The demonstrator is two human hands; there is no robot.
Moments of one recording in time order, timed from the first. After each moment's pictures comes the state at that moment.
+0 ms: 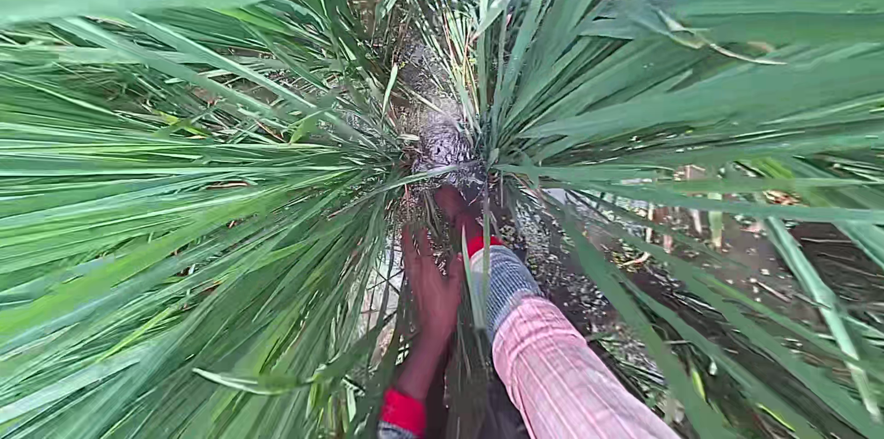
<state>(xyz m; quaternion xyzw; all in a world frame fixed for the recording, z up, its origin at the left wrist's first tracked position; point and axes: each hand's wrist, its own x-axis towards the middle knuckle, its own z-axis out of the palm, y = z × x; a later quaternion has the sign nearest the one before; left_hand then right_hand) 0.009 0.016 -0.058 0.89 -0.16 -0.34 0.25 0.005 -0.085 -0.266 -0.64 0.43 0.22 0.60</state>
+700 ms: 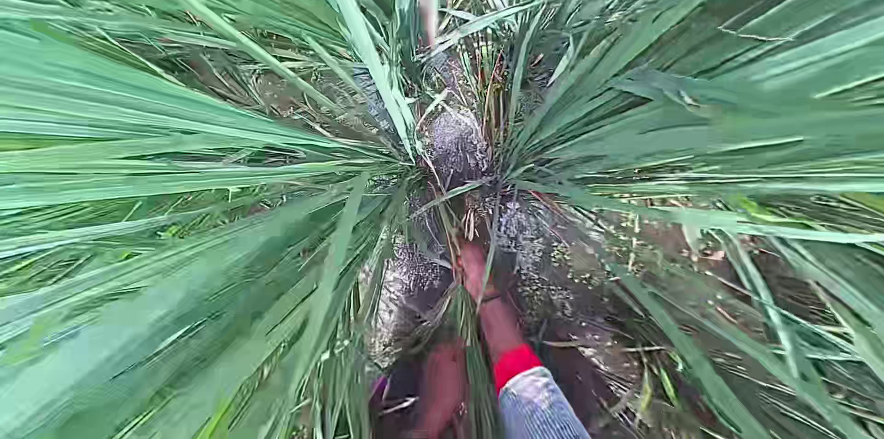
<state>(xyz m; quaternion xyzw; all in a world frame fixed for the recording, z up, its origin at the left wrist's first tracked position) -0.018 0.080 0.003 0.71 -0.05 -0.70 0.01 -0.013 -0.045 -0.106 -0.32 0.67 0.05 0.67</state>
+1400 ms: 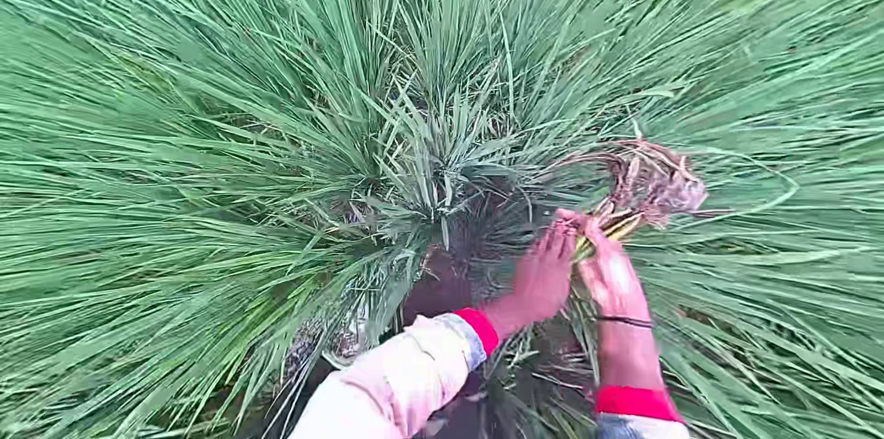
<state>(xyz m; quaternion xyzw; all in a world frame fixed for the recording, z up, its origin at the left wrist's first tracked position) 0.049 -0.115 0.368 0.73 -0.45 -0.40 0.33 -0.011 -0.218 0.366 -0.51 0.44 -0.21 0.71</state>
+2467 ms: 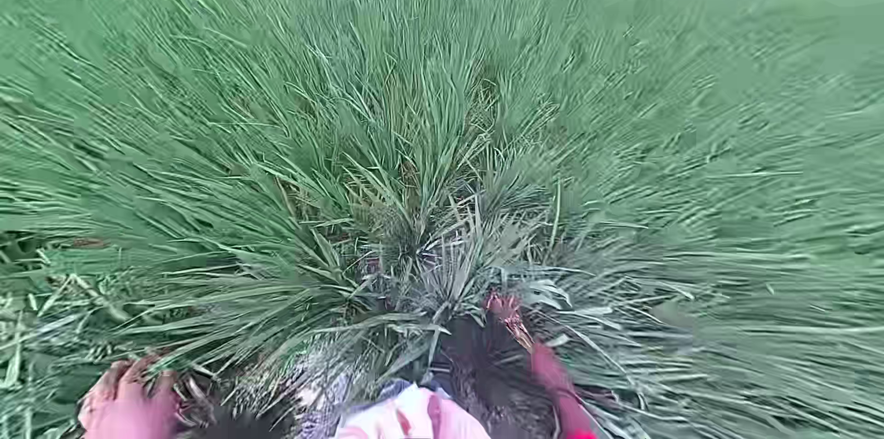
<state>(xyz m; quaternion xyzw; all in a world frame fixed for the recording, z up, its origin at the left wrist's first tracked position) 0.091 0.376 0.452 0.93 0.28 0.08 0.23 0.056 -0.223 0.318 -0.85 0.33 0.36 0.19</state>
